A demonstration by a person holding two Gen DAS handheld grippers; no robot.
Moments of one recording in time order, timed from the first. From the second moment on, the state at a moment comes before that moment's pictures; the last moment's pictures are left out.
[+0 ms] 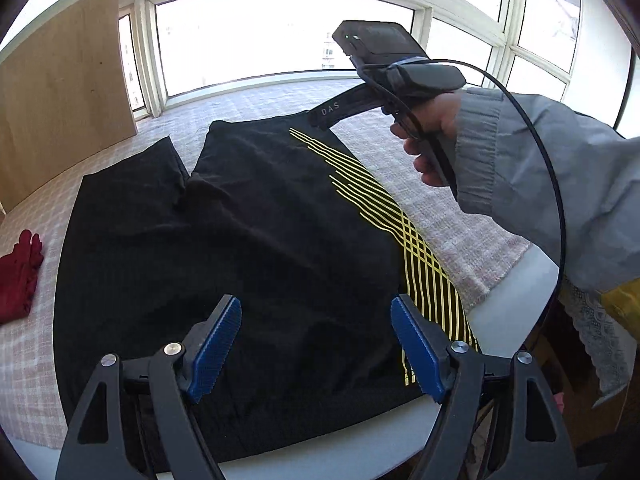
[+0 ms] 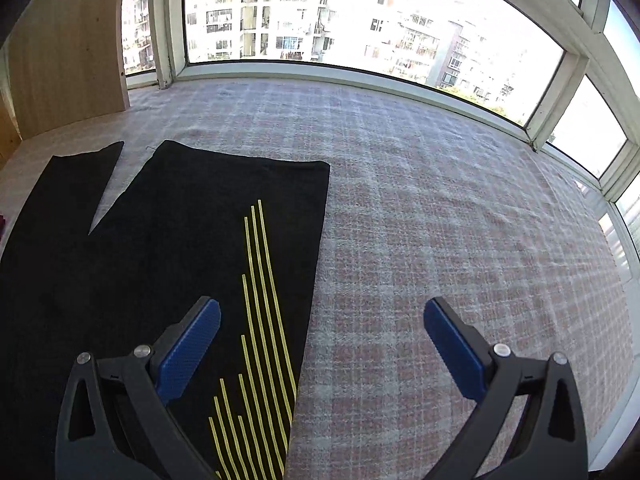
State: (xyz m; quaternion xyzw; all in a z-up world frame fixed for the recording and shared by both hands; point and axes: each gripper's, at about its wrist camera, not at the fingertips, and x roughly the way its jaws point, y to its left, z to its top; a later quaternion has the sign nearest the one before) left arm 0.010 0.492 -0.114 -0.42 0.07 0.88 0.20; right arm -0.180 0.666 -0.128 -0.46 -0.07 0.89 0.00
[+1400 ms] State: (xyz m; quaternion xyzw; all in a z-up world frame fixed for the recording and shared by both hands) left arm 0.065 0.604 -0.150 -0.44 0.03 0.88 0.17; right arm -0.251 0.682 -0.155 -0.48 -0.02 0.88 -0.08
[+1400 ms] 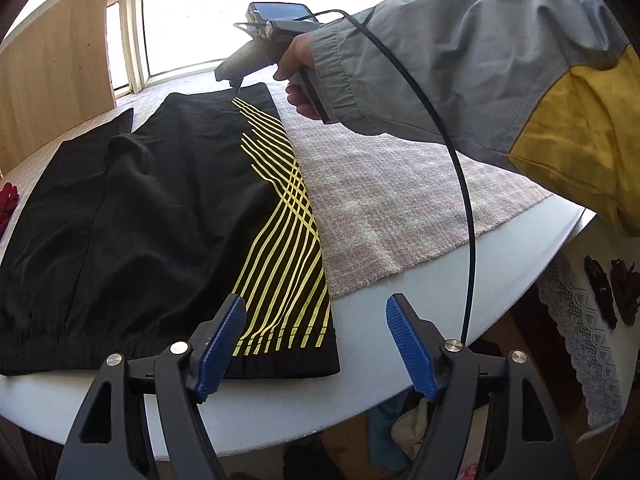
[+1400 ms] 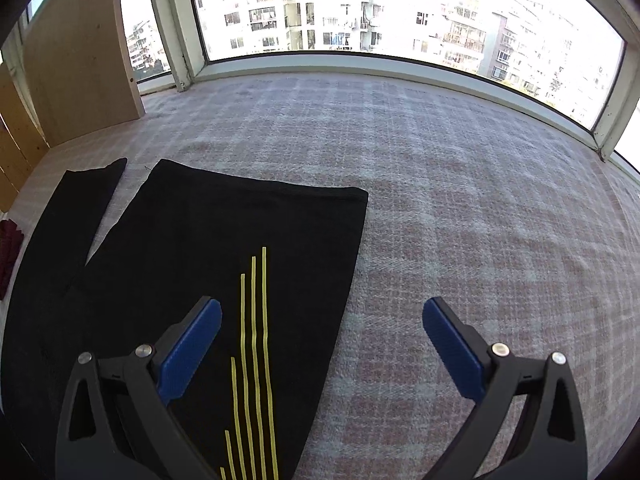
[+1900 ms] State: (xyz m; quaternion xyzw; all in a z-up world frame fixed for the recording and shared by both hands) left arm 0.055 0.600 -0.169 -0.46 -0.01 0.87 0.18; right arm -0.261 0.687 -0.158 -0.47 0.01 0.88 -0.09
